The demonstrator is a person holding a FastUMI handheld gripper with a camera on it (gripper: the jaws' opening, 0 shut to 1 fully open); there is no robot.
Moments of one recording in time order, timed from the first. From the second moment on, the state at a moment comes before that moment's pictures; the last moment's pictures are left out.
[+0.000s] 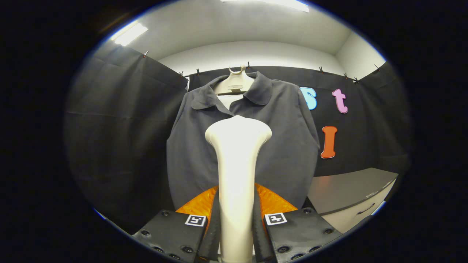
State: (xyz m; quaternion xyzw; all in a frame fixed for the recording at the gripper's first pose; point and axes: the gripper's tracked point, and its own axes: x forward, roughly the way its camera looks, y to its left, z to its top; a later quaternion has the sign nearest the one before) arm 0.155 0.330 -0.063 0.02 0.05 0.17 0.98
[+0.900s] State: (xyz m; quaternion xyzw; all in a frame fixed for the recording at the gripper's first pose) arm 0.188 0.452 -0.074 -0.01 0.08 0.24 0.97
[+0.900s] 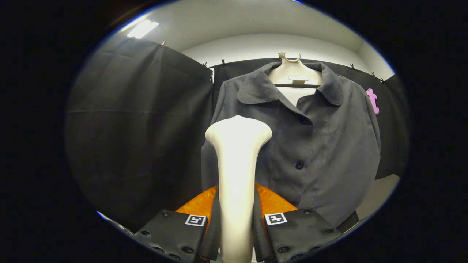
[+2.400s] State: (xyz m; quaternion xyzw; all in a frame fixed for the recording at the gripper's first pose) arm 0.105 0.419 -0.303 -0.06 0.27 0.24 0.93
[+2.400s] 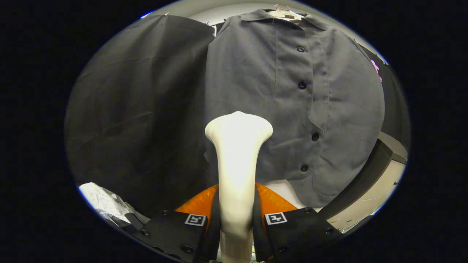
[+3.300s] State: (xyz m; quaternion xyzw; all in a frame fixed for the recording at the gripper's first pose) arm 0.097 0.369 -0.201 -0.04 0.17 0.23 0.96
